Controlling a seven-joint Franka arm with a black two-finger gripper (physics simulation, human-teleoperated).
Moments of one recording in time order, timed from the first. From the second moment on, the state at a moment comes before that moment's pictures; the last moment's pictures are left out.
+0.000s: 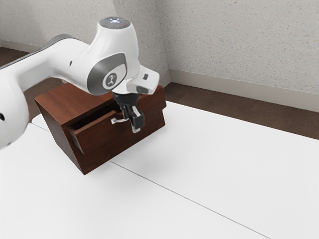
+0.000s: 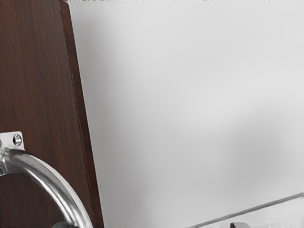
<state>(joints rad) -0.02 0.20 0.10 -1.51 0.25 1.82 0.43</state>
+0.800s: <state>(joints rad) -0.10 0.13 0.06 -1.59 0.24 1.82 0.37</state>
